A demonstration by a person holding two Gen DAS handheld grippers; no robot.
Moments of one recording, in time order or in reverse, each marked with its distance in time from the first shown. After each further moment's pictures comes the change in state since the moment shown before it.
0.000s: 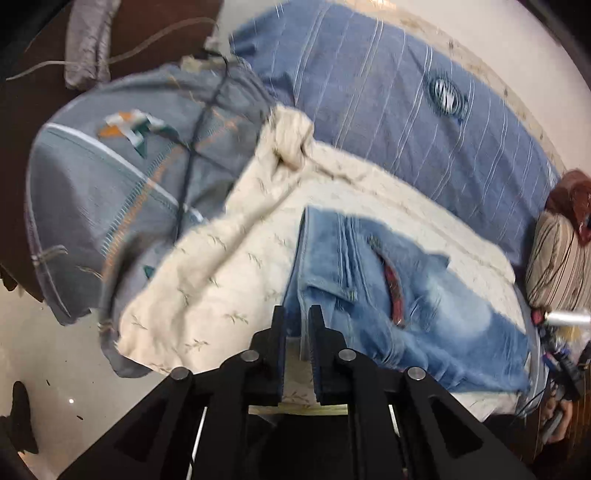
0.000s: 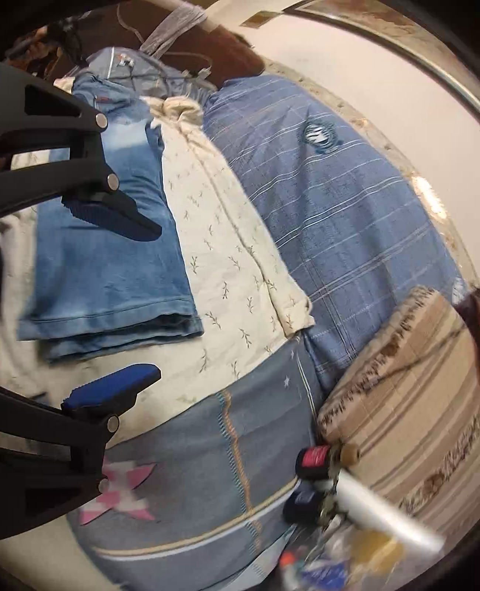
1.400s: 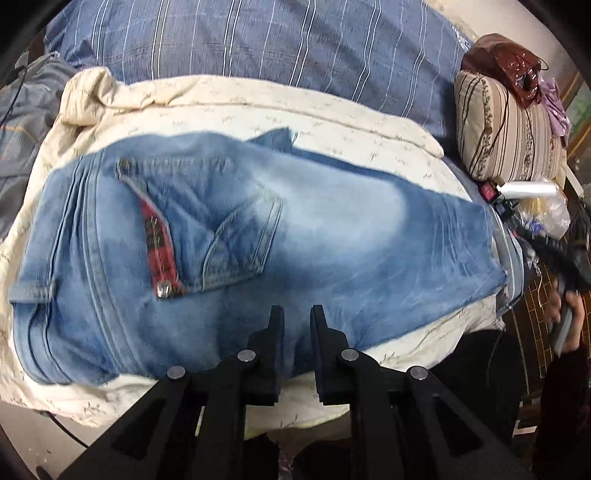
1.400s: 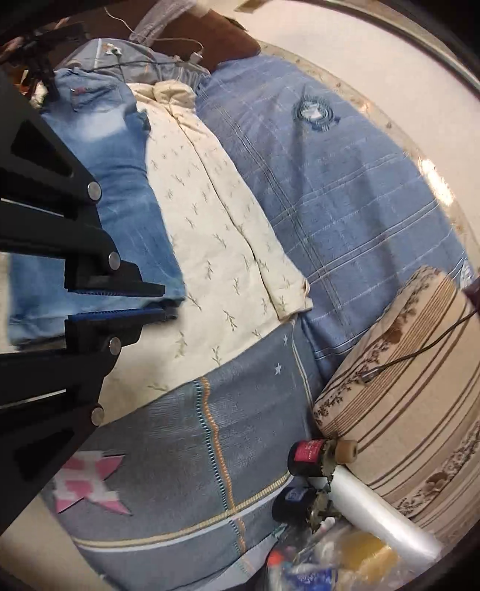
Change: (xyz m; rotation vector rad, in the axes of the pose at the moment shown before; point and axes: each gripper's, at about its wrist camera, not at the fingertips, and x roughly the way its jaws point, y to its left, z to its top) left arm 0.095 -0.164 -0.050 0.369 0.299 -0.236; right arm -0.005 0.000 0.017 -0.006 0.033 -0.031
